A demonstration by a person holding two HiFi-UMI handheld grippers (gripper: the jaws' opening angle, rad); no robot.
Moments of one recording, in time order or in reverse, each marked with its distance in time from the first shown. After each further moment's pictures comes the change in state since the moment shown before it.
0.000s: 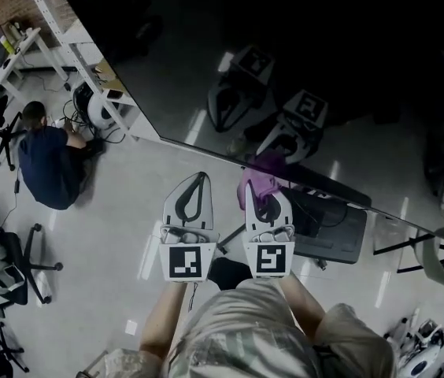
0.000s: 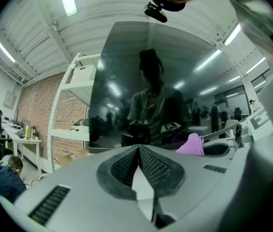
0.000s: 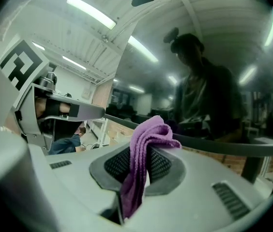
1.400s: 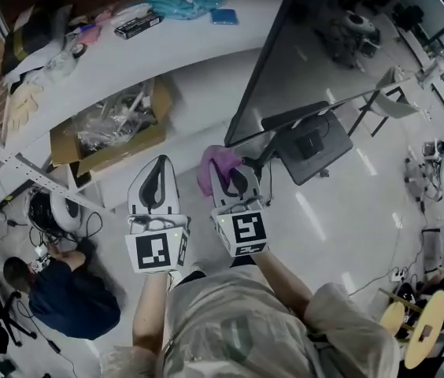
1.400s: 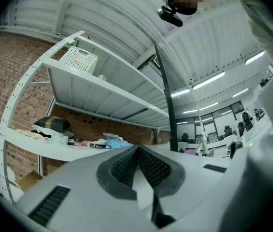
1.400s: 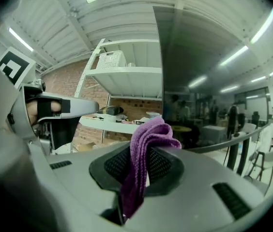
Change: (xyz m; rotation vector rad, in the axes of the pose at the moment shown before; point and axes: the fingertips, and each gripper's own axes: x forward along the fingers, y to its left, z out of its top) left arm 0.050 0.242 0.046 -0.098 -0.088 -0.657; right arm 0.152 0.160 0.064 0.169 0.108 -0.665
